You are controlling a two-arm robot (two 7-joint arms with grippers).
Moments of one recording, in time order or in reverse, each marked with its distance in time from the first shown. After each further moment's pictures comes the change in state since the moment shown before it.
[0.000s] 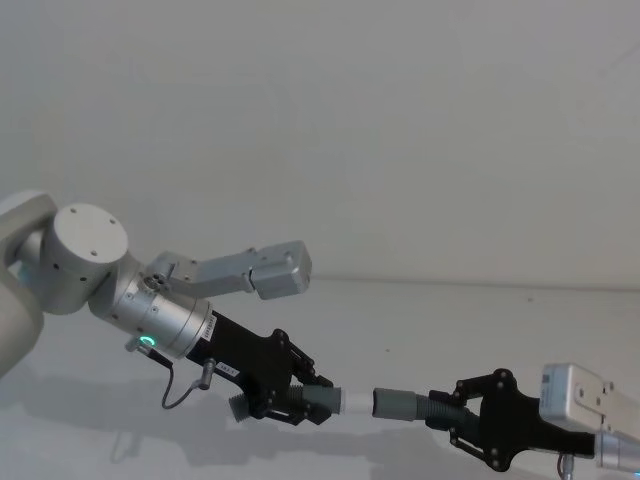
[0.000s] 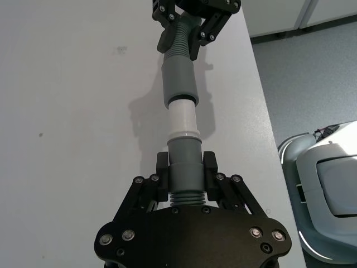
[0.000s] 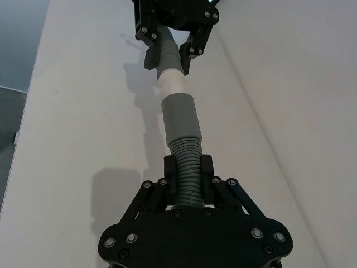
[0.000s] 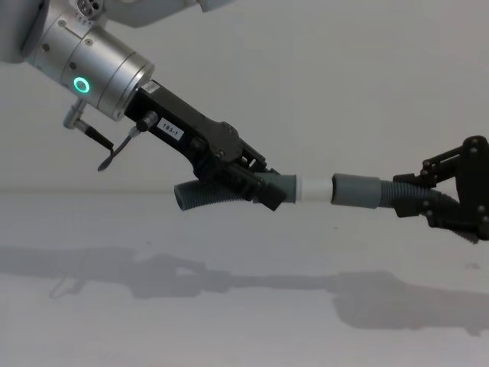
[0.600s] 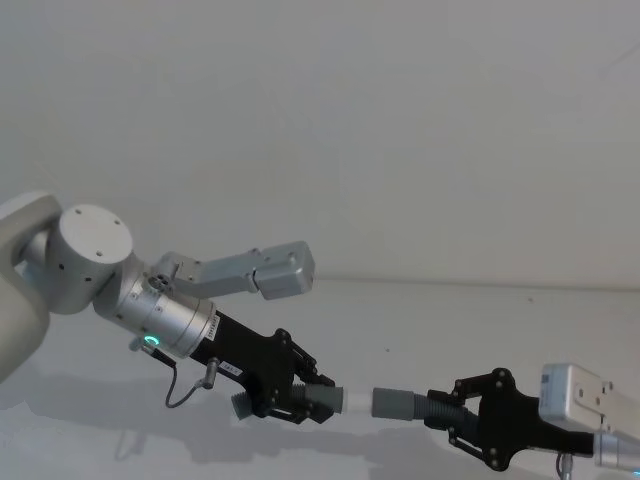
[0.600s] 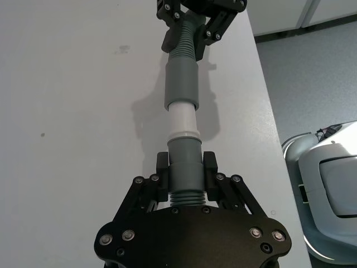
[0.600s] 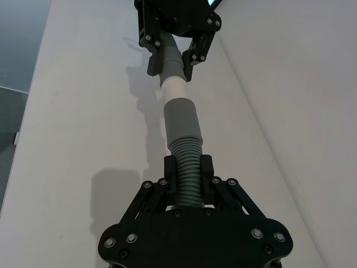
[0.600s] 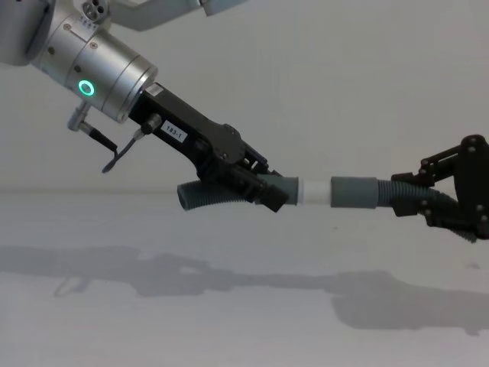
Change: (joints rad) left arm -0.005 -0.017 0.001 0.027 0.007 -0.011 0.001; right arm 0.008 0.001 -0.011 0.003 0.006 -0.007 0.000
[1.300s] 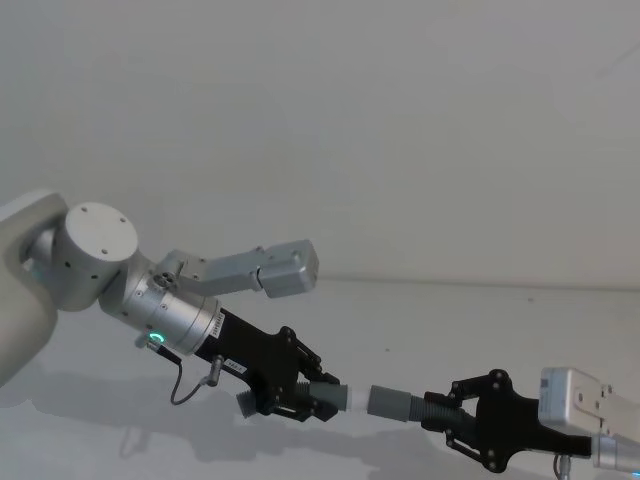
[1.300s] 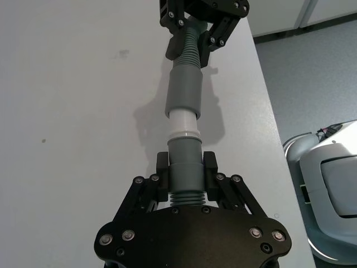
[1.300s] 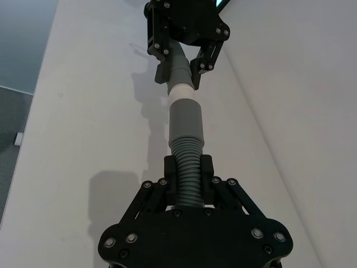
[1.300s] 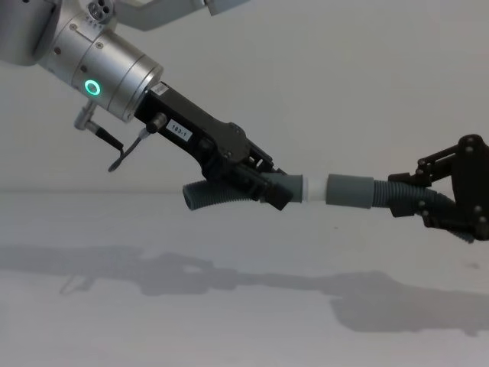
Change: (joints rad) left arm -0.007 -0.025 -0.008 0.036 0.011 -0.026 -0.015; right arm 0.004 -0.002 -0.007 0.003 -0.001 -0.024 0.005
